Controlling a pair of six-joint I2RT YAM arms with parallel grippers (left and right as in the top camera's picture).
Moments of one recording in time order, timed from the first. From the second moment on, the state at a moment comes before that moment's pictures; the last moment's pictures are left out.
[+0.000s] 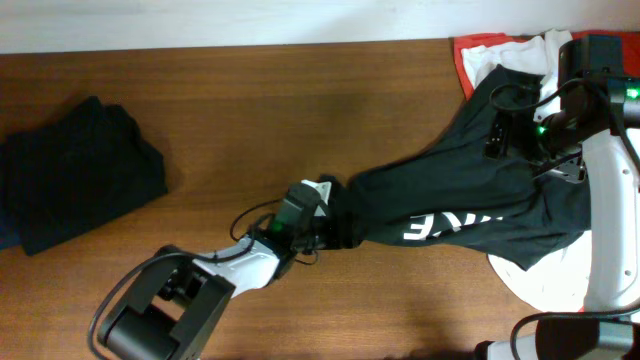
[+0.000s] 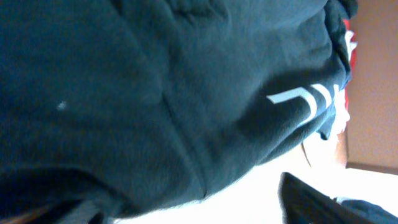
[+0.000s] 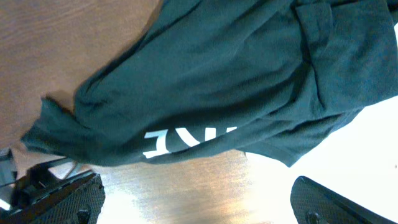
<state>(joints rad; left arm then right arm) -0.62 1.76 0.67 0.36 0.46 -0.75 -0.15 1.63 1.83 -1.52 -0.07 0.18</state>
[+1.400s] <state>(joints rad) 0.08 1.56 0.89 -0.73 0.27 -0.42 -0.15 1.63 1.83 -1.56 -0.06 0.16</state>
